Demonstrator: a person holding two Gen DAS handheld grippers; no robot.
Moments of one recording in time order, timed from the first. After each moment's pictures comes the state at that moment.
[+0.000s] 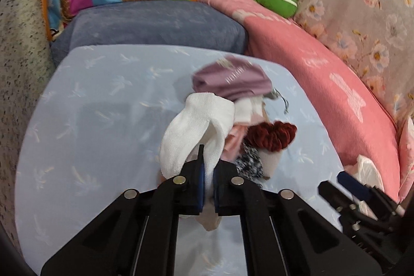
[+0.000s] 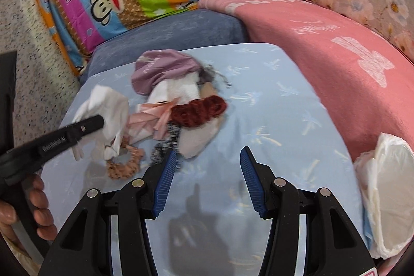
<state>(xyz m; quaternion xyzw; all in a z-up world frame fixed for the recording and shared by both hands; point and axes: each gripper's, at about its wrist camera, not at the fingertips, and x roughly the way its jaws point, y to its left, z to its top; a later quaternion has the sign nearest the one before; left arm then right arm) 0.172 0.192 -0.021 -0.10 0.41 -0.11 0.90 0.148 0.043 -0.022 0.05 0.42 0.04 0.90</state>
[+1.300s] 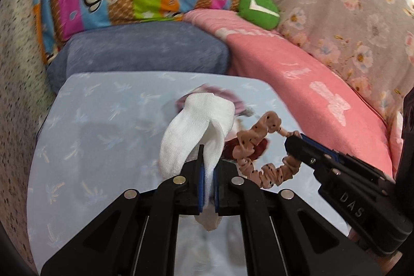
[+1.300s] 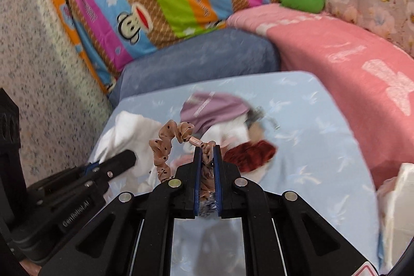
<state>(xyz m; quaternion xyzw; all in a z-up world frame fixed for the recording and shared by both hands) 0.148 0.165 0.024 -0.08 0.37 -0.16 0.91 0.166 0.062 0.044 0.09 0.36 0.07 0.92</state>
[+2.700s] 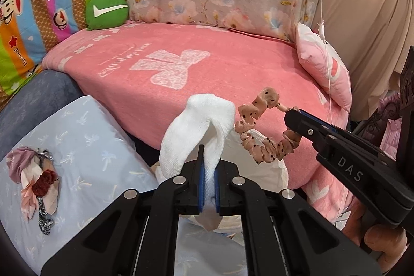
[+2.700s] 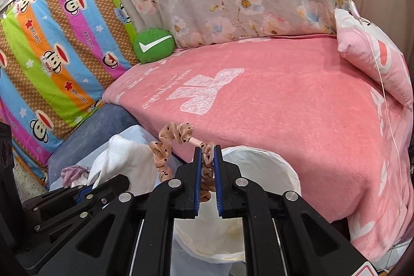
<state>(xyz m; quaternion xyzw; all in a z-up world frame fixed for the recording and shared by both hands) 0.040 -0.153 0.054 0.10 0.34 -0.41 0.84 -0.040 -0.282 0.069 0.22 0.26 -0.20 0.92</state>
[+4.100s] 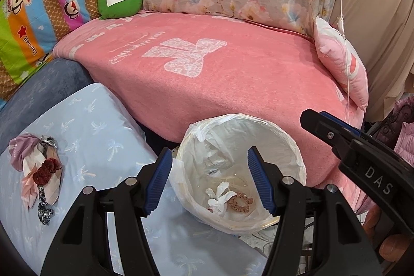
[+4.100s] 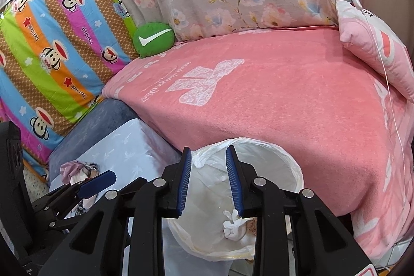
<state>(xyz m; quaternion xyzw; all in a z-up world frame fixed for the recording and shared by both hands) 0.054 -0.156 0.037 0.10 0.36 -0.36 0.86 -0.025 -0.277 0.054 0.22 0.28 -0.18 0.92</state>
